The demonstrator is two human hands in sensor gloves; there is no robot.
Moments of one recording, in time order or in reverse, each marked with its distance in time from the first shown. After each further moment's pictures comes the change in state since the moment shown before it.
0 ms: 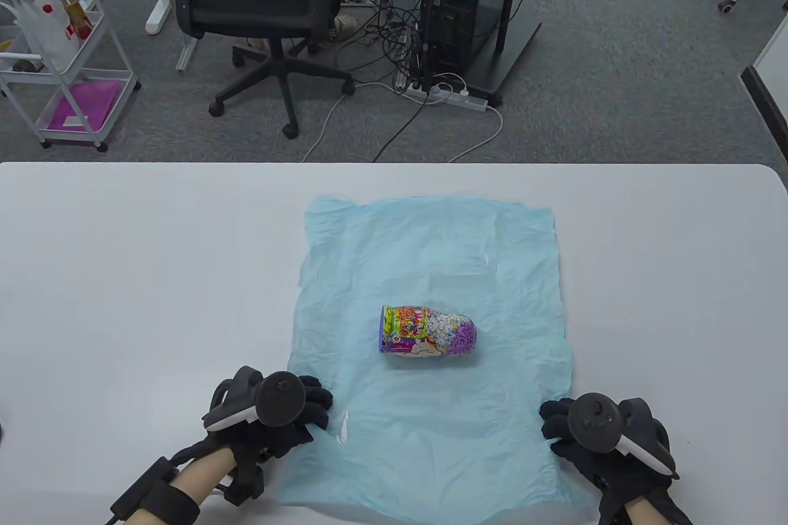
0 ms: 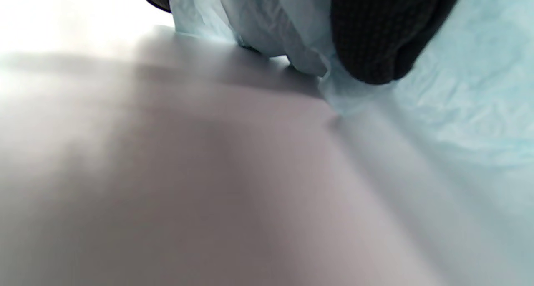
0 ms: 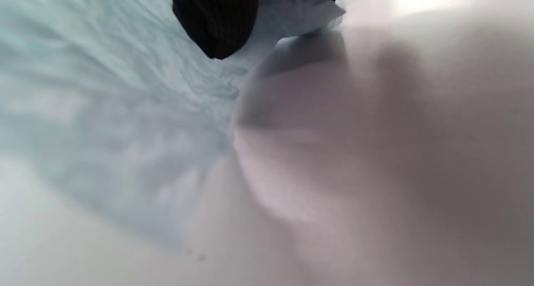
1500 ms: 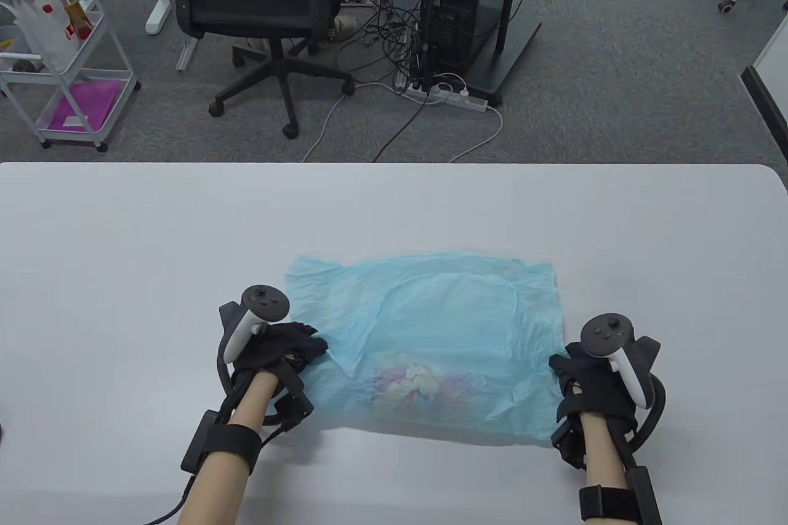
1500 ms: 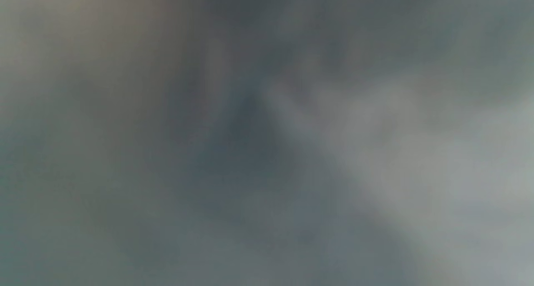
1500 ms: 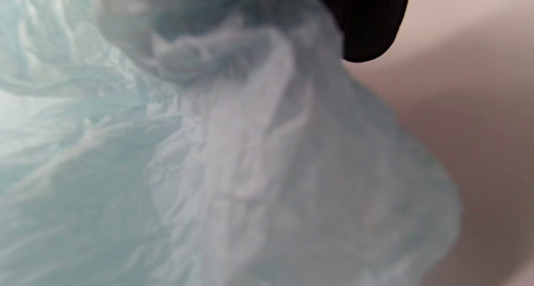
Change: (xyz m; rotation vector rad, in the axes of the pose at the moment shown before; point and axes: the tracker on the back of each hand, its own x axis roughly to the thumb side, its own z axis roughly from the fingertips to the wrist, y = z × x) left_hand -0.055 0.038 -0.068 -0.046 0.632 0.569; right_hand -0.007 -0.047 -0.068 -0.082 0.612 -0.210
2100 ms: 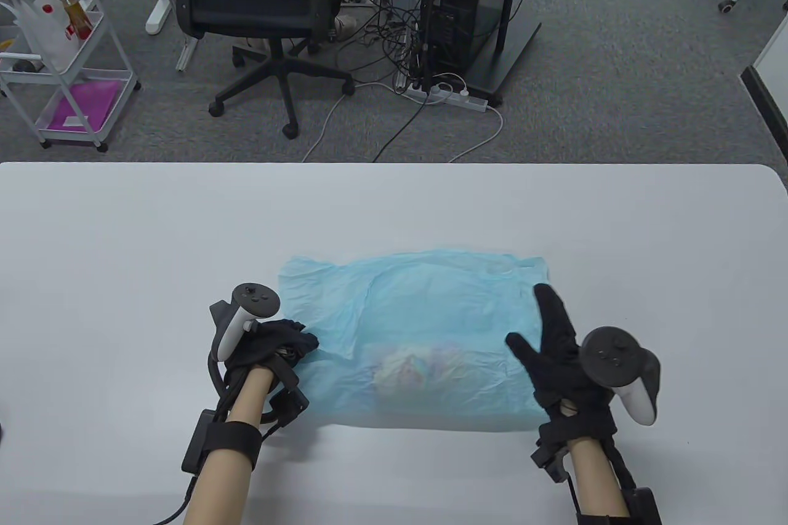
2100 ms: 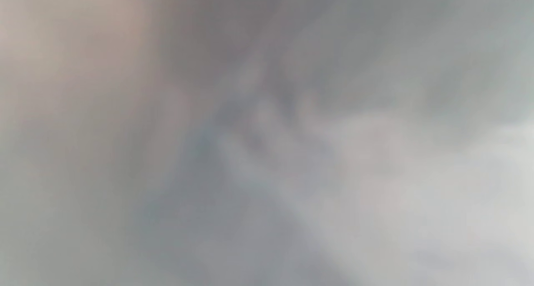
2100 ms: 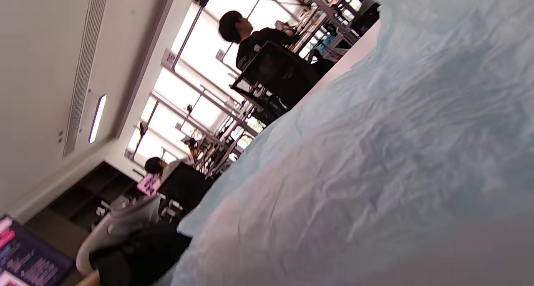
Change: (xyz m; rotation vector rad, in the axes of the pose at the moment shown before) left_hand -0.009 0.010 0.003 0.034 0.060 0.012; right_hand 0.056 -0.004 0.073 0.066 -0.784 -0.319
